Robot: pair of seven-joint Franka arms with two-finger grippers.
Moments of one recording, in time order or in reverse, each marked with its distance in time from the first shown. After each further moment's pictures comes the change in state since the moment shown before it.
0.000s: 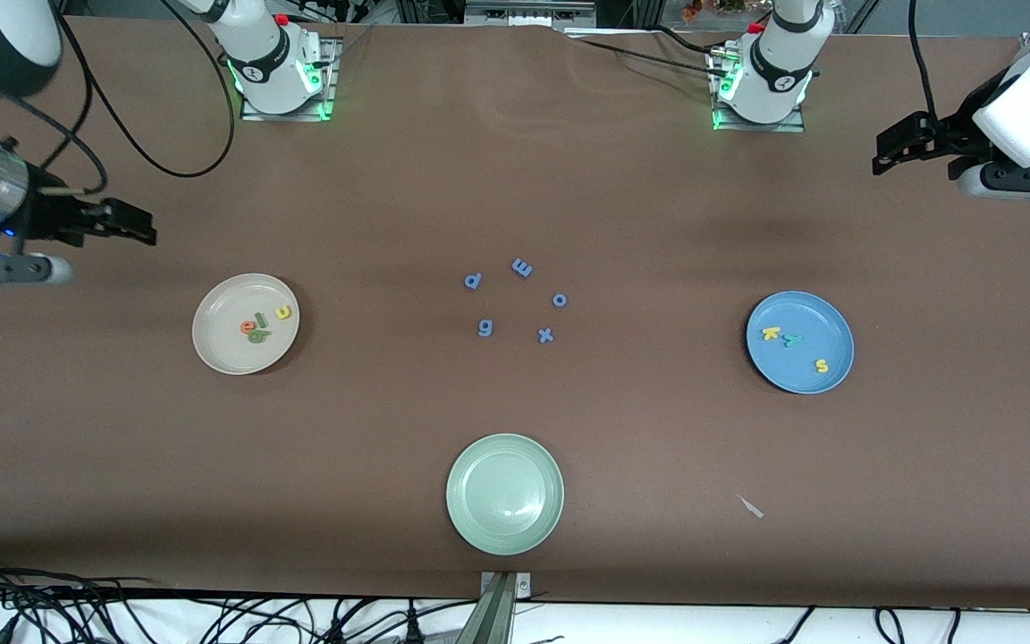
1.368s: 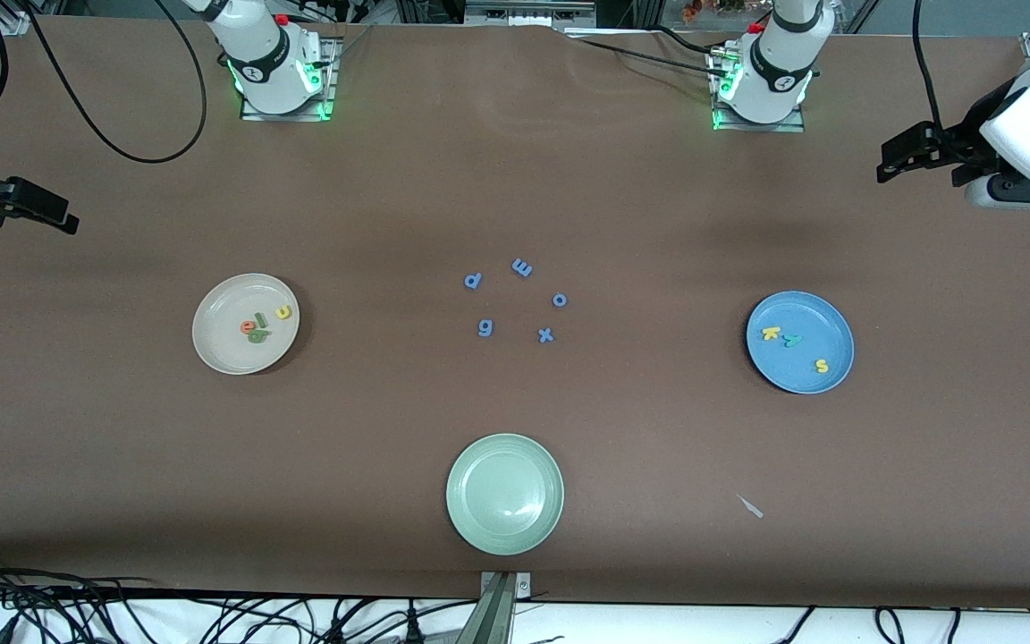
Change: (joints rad) left arm 0.003 0.024 0.010 0.018 0.001 0.006 0.000; right arm -0.176 -0.056 0.060 -0.045 -0.002 0.047 -0.003
